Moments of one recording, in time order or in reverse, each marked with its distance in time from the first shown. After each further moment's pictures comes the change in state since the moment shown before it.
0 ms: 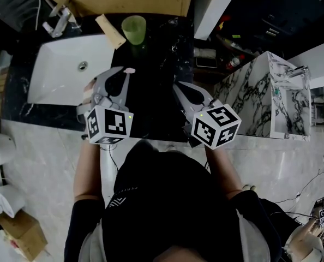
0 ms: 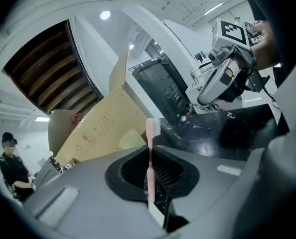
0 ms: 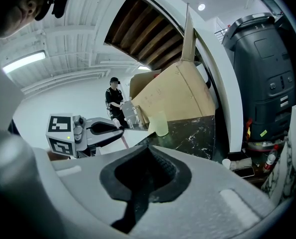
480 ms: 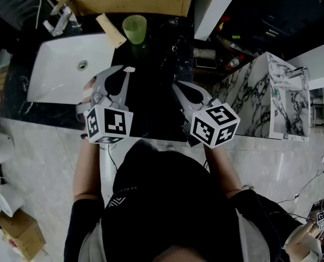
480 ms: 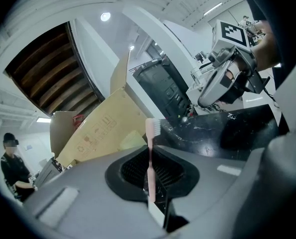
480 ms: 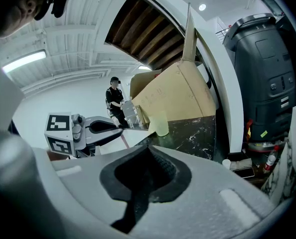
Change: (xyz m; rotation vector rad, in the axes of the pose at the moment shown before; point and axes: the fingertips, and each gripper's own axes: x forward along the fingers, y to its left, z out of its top) left arm -0.002 0.002 0.000 0.000 -0.008 0.015; right arm 0.001 0.001 0.000 -0.006 0.003 0.001
